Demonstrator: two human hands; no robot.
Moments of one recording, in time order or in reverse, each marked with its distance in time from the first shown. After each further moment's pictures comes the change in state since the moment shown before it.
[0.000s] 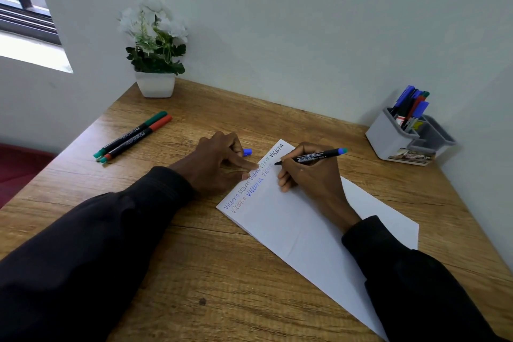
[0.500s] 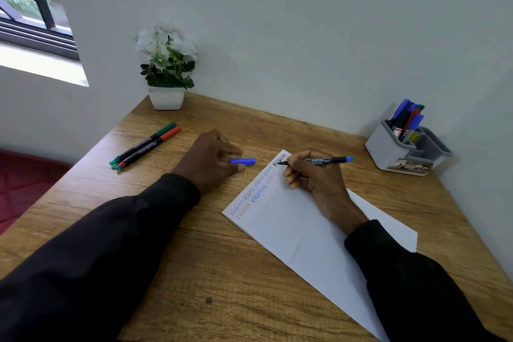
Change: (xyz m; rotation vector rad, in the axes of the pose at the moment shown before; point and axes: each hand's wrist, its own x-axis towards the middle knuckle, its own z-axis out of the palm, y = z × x) left_hand 0.002 -0.016 -0.004 -0.045 0.280 -0.185; right_hand 0.009 -0.001 -0.012 0.293 -0.104 0.112
